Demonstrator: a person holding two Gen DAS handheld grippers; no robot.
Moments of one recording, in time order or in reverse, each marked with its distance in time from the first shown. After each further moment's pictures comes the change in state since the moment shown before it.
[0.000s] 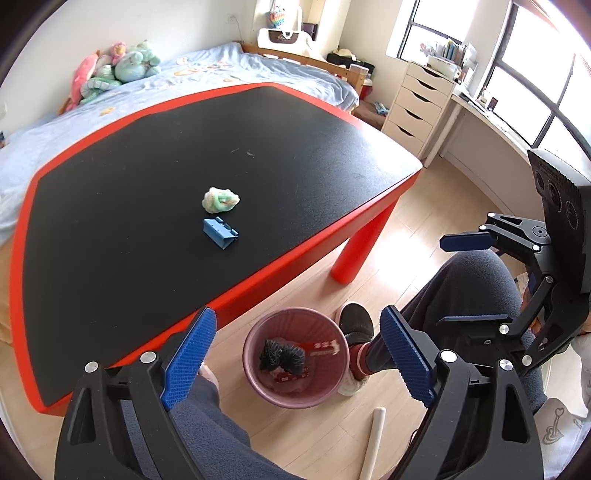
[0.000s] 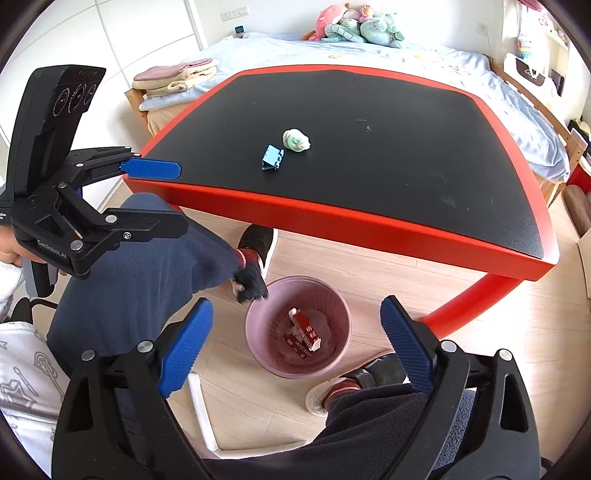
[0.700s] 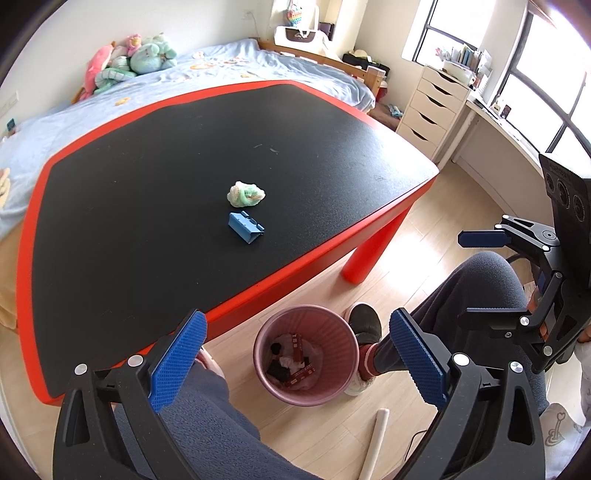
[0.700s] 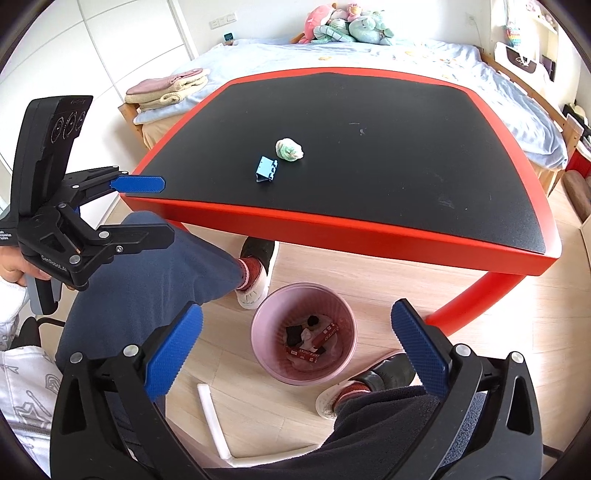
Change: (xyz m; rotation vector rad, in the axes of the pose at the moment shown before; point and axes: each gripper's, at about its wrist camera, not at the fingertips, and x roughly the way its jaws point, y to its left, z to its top) left arm -0.005 0.015 0.000 -0.039 0.003 0.026; right arm -0.003 -0.005 0.011 0.053 -0.016 0.020
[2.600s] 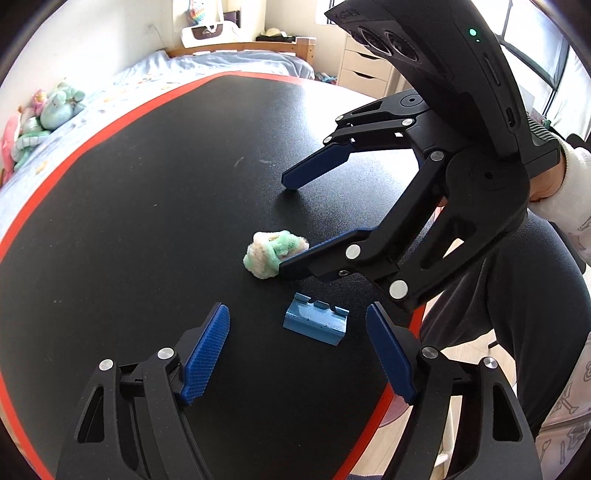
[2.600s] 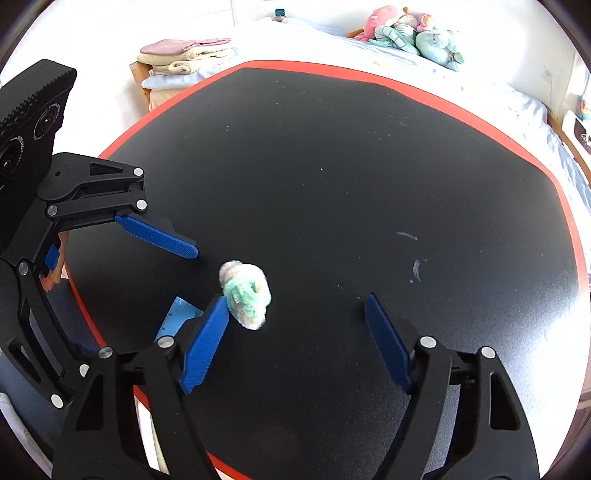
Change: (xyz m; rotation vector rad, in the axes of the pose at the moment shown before) left arm 0.087 0.051 0.062 0.361 0.060 -0.141; right arm 0.151 -0.013 0.166 -0.279 0.054 0.011
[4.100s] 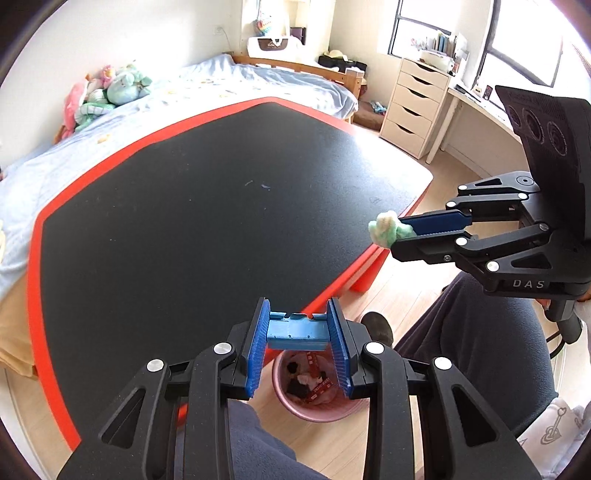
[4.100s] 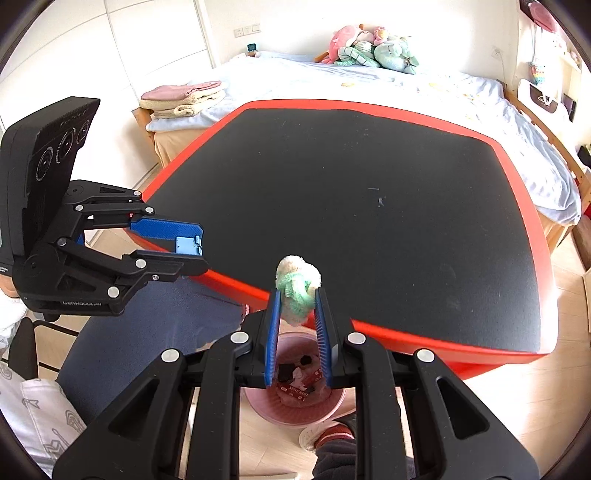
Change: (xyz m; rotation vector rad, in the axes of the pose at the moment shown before) left arm -0.082 -0.067 -0.005 -0.235 -0.067 0.146; right arm -0.137 0.057 -0.085 0.178 -0.105 -0.011
